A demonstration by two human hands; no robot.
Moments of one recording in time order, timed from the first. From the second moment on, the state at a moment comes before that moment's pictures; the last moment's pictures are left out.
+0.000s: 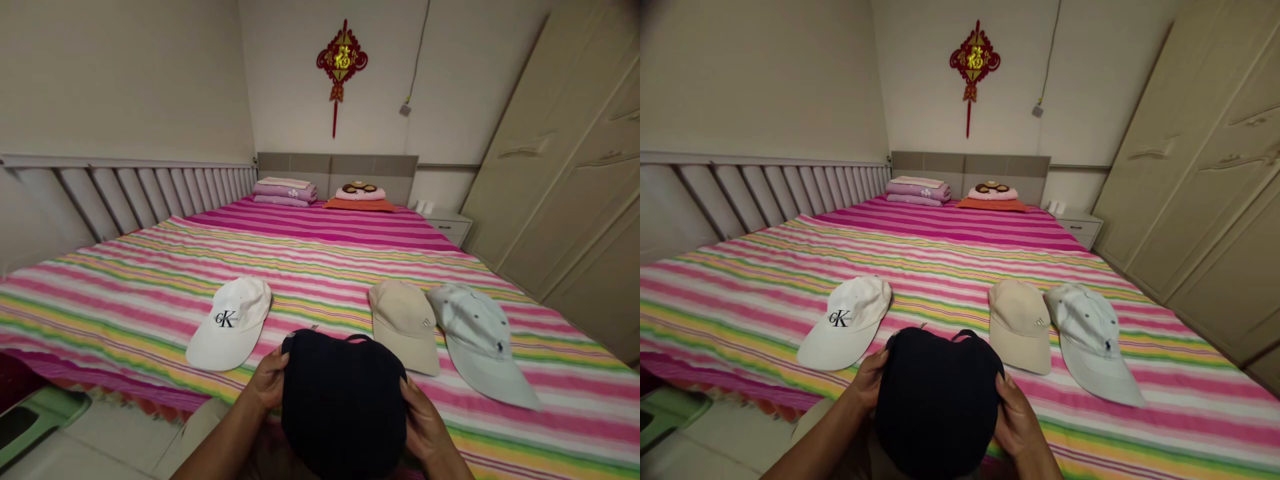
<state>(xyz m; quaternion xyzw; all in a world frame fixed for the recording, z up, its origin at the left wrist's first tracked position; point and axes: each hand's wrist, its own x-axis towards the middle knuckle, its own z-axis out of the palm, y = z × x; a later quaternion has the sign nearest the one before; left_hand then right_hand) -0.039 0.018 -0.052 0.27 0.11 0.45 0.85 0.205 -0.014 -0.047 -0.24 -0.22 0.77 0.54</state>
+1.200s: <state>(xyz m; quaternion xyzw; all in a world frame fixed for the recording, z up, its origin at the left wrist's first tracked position) -0.013 0.018 0.006 0.44 0.27 0.38 0.77 0.225 -0.032 -0.020 -0.27 -0.39 0.71 0.51</state>
